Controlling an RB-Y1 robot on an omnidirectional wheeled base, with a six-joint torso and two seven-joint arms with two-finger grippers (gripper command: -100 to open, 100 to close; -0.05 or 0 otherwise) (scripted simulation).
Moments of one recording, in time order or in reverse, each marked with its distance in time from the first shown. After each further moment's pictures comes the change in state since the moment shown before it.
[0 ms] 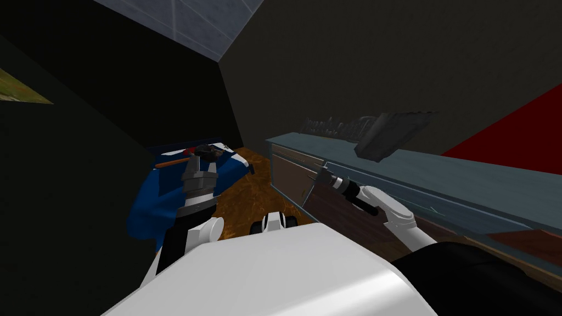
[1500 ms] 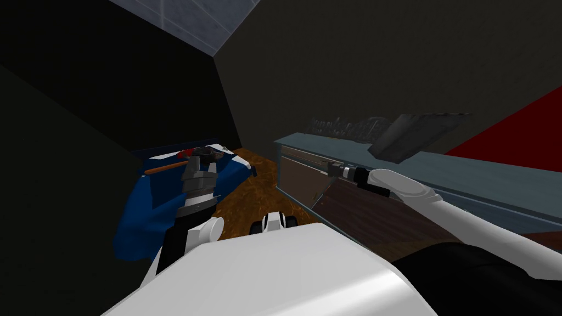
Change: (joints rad) left arm 0.000 0.000 0.000 0.000 0.000 0.000 0.000; right arm -0.025 -0.363 -0.082 0.187 0.334 0.029 0.224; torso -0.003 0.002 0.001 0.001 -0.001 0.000
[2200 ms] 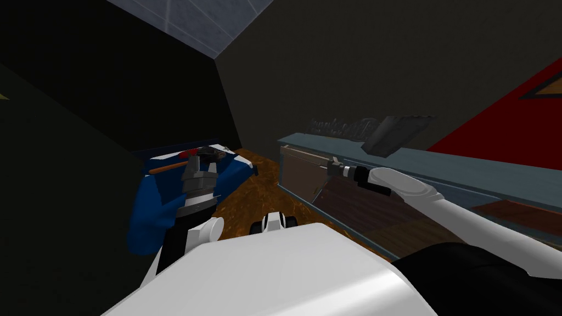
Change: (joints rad) left arm 0.000 0.000 0.000 0.000 0.000 0.000 0.000; right arm -0.005 -0.007 -0.015 -0.015 0.001 -0.015 -0.008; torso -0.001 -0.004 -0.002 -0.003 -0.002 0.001
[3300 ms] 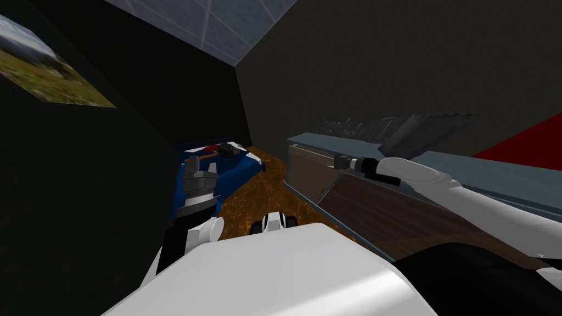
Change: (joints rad) left arm 0.000 0.000 0.000 0.000 0.000 0.000 0.000; right arm -0.024 -0.128 -0.053 0.138 -0.018 0.001 -0.117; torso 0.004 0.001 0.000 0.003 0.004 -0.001
